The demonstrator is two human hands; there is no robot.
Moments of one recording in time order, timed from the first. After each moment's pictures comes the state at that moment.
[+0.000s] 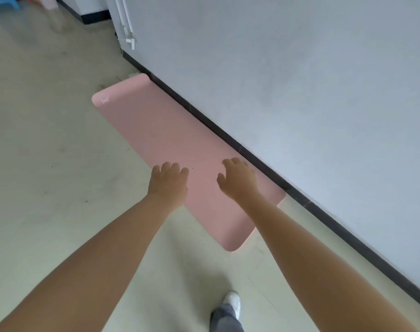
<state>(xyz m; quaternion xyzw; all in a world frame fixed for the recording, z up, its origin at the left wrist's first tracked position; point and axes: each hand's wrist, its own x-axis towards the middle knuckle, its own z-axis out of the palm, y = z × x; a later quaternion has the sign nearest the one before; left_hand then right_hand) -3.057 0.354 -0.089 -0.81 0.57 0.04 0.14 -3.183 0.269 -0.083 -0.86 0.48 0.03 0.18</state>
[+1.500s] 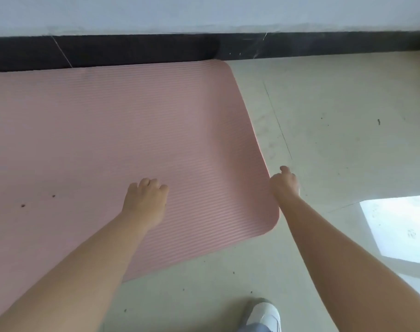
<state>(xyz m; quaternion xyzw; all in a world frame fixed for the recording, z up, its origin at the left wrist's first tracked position) -2.994 0.015 -0.771 -0.34 0.89 0.06 0.29 -3.228 0.124 -0.751 -0.11 0.95 -0.07 0.29</state>
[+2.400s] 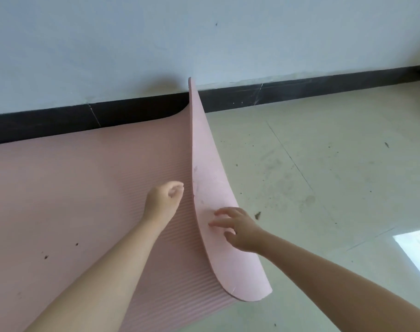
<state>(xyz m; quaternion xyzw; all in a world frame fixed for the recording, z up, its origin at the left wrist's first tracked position) -3.001 -0.032 -0.792 -0.52 0.72 0.42 -0.17 -3.134 0.100 -0.800 -0.56 0.75 -0.04 0.35</state>
